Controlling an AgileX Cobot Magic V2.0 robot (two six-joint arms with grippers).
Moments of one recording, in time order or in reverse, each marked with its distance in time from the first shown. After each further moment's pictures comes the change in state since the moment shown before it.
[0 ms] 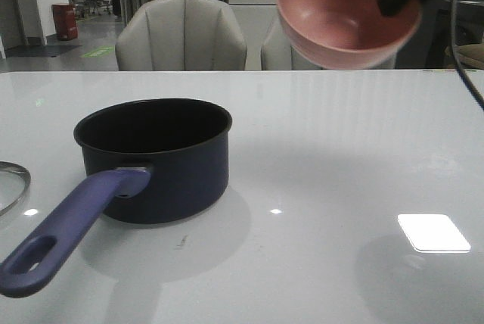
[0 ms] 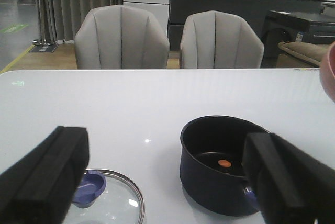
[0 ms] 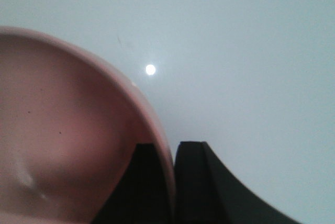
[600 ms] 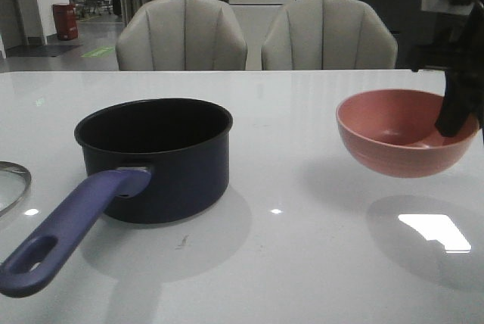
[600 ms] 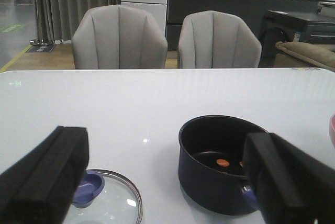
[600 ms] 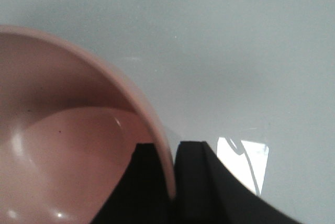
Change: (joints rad) left arm -0.007 0.000 0.000 0.000 0.000 0.000; right arm -0.164 0.296 -0.083 0.074 0.290 -0.023
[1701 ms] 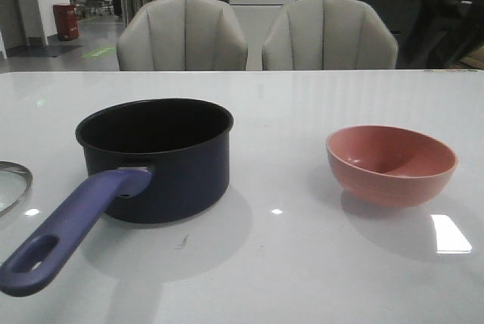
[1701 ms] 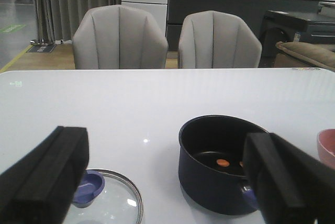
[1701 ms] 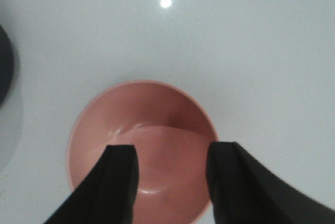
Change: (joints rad) left arm 0.000 0.000 0.000 0.000 0.000 0.000; right arm 0.044 -0.257 0.082 0.156 -0.151 -0.290
